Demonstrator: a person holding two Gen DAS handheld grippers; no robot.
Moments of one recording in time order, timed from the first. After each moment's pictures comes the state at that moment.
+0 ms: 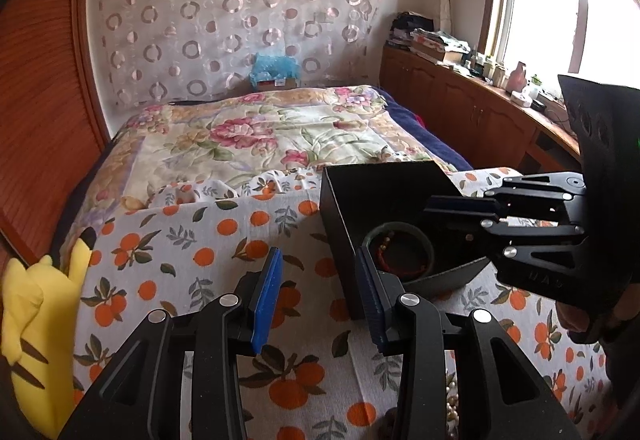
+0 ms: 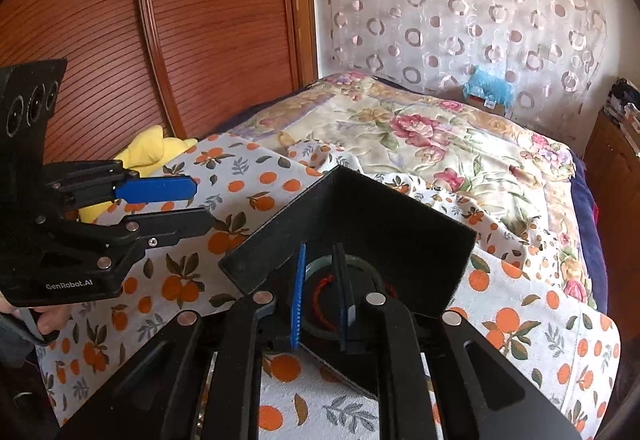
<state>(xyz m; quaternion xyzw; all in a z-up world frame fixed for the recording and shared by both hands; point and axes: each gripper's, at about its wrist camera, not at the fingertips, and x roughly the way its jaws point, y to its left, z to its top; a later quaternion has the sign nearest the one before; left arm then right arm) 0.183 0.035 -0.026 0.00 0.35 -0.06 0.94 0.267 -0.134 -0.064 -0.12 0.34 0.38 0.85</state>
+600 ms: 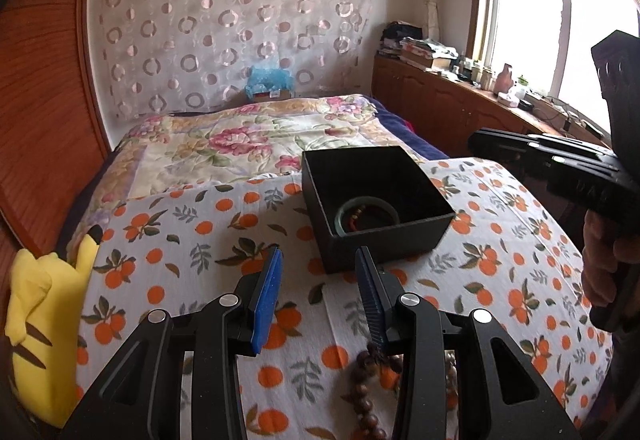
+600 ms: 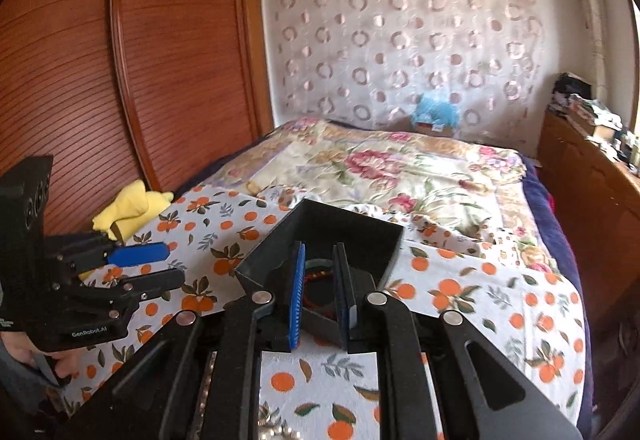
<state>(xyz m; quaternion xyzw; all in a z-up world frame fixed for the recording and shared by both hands) 0.122 0.020 -0.023 0.01 0.32 -0.07 0.94 0.203 -0.199 -0.016 -0.05 0.27 0.30 0.91</state>
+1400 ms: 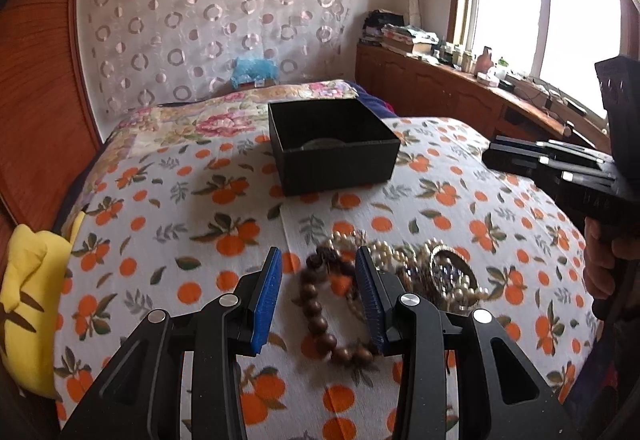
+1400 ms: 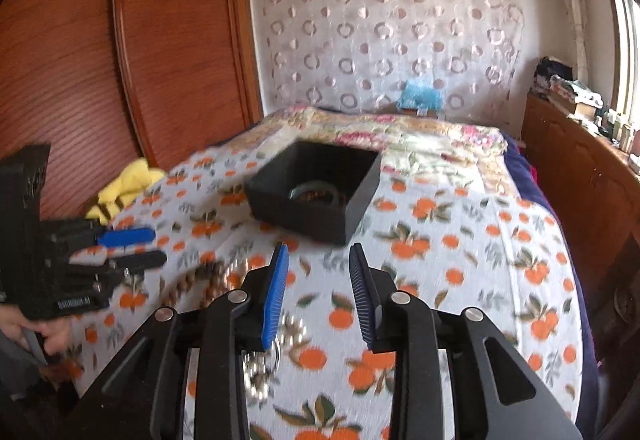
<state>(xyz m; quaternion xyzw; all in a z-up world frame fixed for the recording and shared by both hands) 0.055 -0.004 -0.052 0.02 0.34 -0.09 0.94 0.122 -0.242 -0.063 -0.05 0.29 0.29 0.91</state>
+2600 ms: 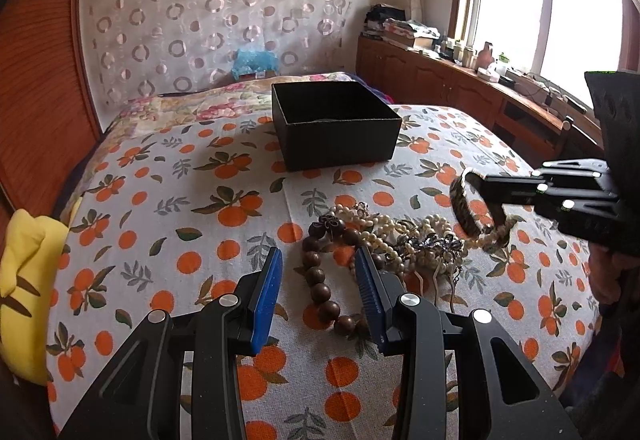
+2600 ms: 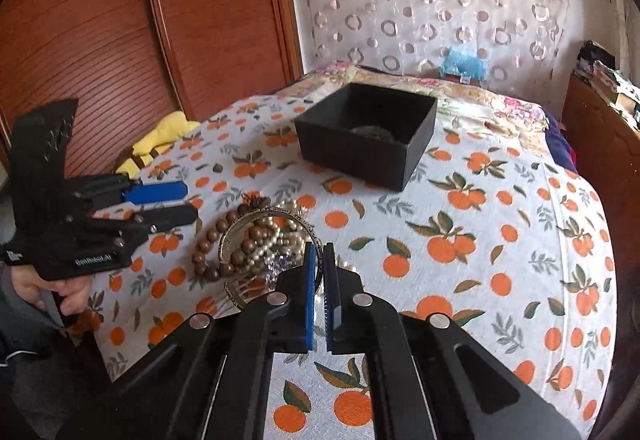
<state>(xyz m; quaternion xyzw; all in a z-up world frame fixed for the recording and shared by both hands) 0.041 -0.001 -0.064 0.02 0.35 -0.09 0.93 0.109 -0.223 -0.082 -0.07 0.35 0.35 0.86</state>
